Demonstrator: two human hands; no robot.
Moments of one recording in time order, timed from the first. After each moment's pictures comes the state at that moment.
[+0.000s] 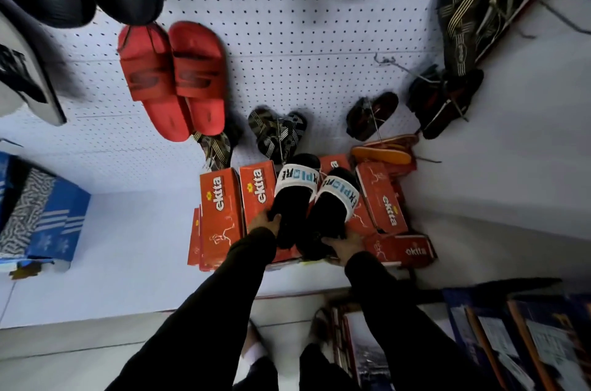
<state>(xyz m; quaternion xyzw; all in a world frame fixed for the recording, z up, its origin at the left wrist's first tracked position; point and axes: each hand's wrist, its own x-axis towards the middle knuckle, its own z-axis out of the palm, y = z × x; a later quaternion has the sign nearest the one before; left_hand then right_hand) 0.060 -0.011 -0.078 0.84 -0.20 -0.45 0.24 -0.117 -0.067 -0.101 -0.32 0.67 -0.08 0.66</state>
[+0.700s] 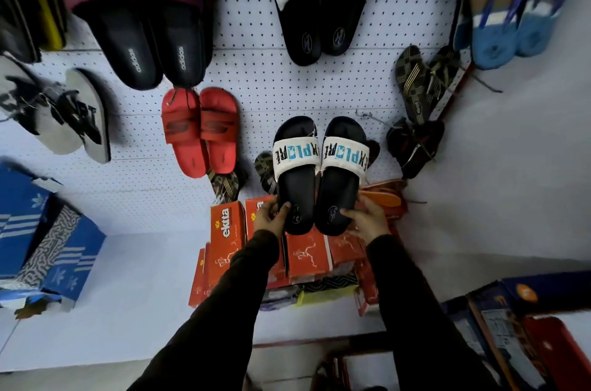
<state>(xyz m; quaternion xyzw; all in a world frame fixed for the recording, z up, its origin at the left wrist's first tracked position) 0.024 -0.003 0.029 0.70 -0.17 -0.38 0.58 -0.148 -0.100 0.048 -0.43 0.53 -0.29 0.67</state>
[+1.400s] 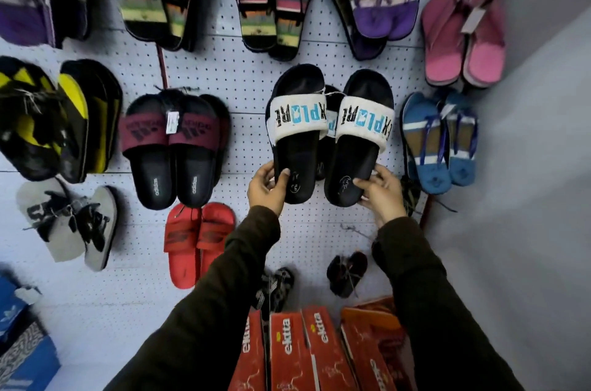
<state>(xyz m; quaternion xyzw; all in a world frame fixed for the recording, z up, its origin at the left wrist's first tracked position) 0.043 -0.094 0.283 0.52 -0.30 -0.20 0.77 -0.138 -0.187 0.301 -0.52 0.35 -0.50 0.60</state>
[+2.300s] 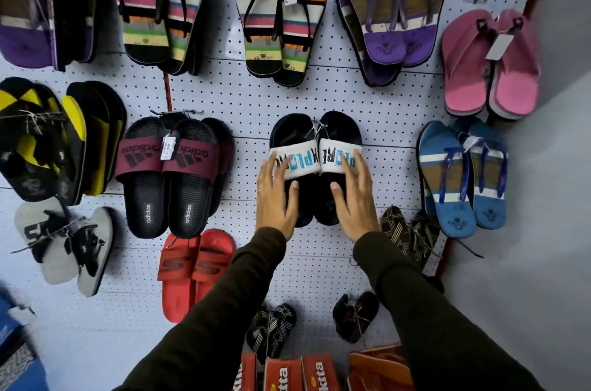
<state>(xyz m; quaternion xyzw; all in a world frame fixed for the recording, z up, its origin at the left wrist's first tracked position) 0.068 -0.155 0.287 0.63 -0.50 0.18 0.57 -0.066 -0.269 0.285 -0.82 0.26 -0.50 0.10</state>
